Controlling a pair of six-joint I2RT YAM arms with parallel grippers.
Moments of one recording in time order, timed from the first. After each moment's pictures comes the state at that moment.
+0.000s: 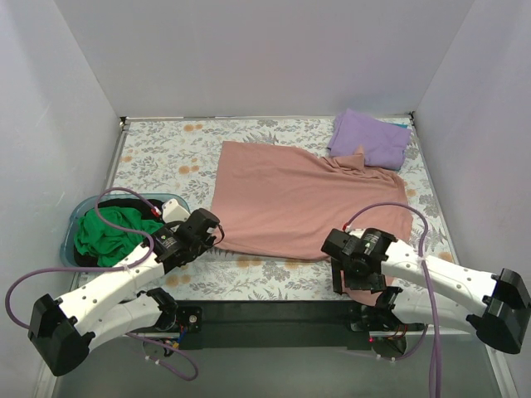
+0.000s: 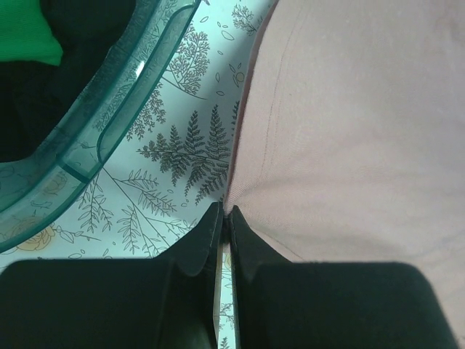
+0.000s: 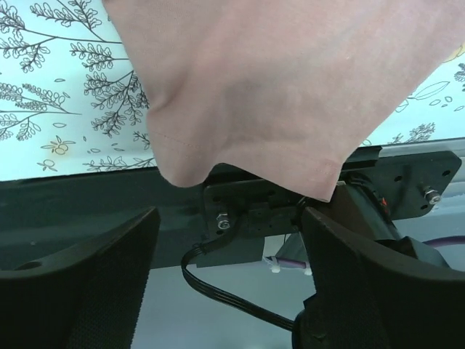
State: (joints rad) left arm -0.75 0.93 0.67 -0.77 -0.54 -1.33; right arm 1.00 1.00 0.70 -1.27 0.18 0.97
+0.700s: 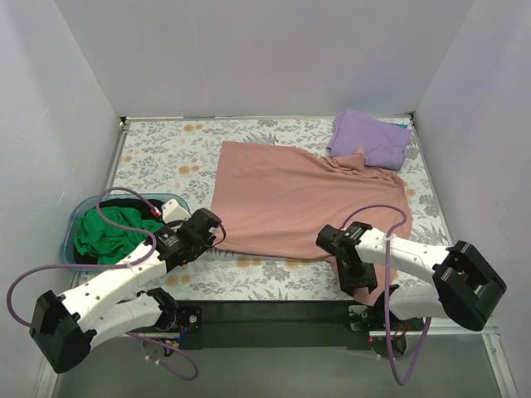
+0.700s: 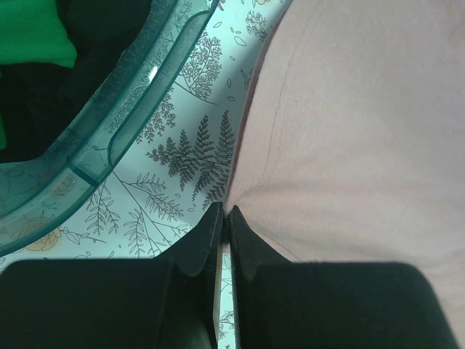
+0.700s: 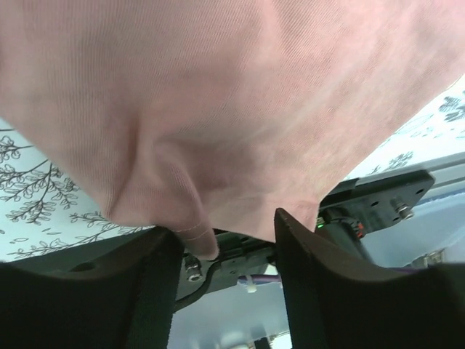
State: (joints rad) left arm -0.75 0.96 0.67 -0.79 -0.57 -1.35; right arm 0.87 1.28 0.62 -1.13 0.19 0.83
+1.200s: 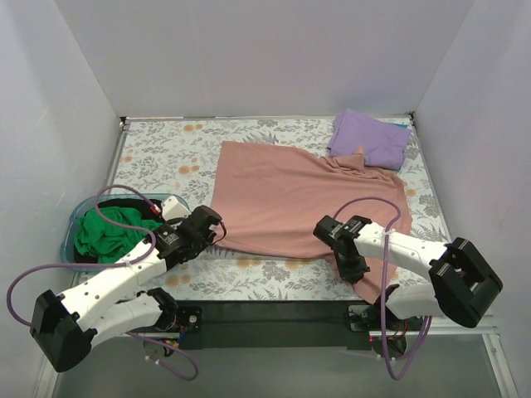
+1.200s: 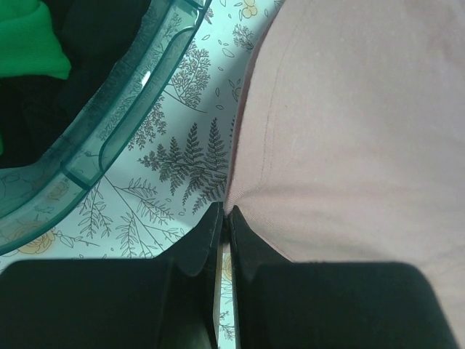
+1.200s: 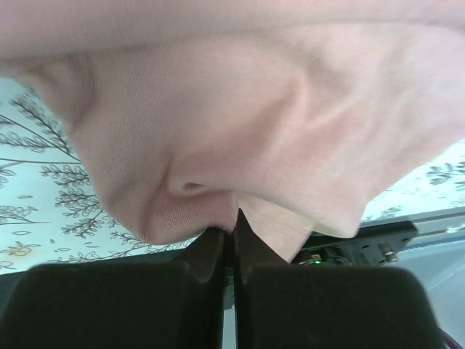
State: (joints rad) left arm -0.75 0.96 0.71 -0.80 -0.58 -1.35; right arm 0.81 1.31 0.65 -1.01 0.19 0.65
